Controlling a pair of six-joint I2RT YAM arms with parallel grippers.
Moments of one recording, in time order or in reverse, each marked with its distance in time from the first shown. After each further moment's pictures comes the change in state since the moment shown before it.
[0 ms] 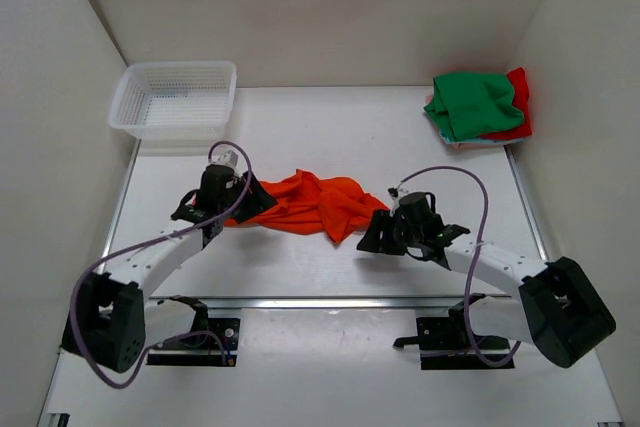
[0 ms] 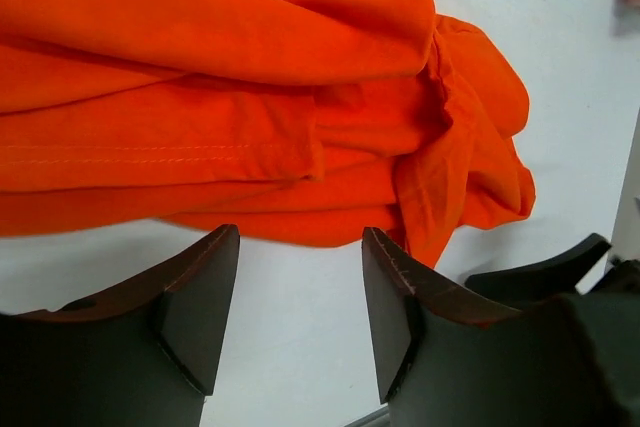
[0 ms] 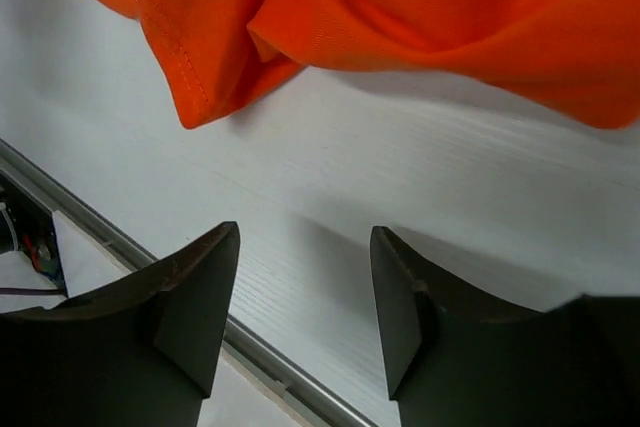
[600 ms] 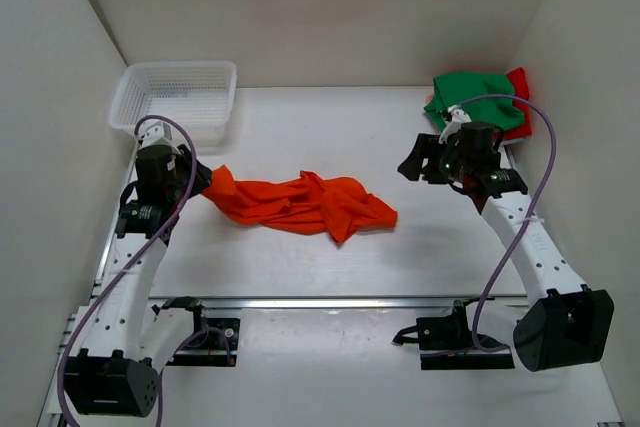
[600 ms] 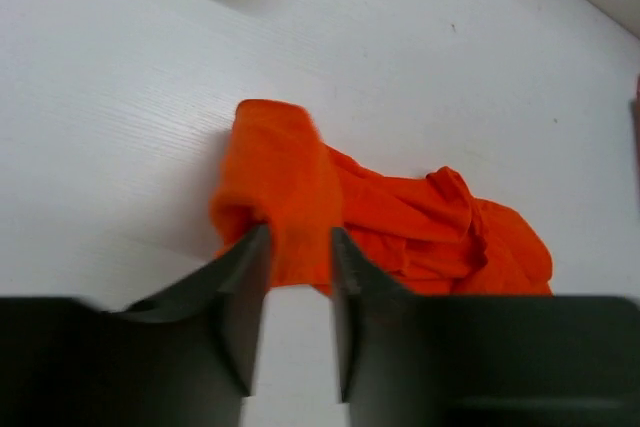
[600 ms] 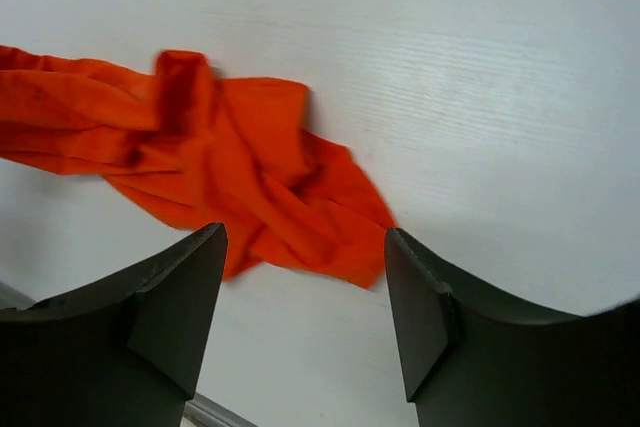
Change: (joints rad) left arm 0.280 -0.241 0.285 -0.359 -0.168 0.220; right arm -0.379 -0.013 0.568 -0.381 -0.032 -0.353
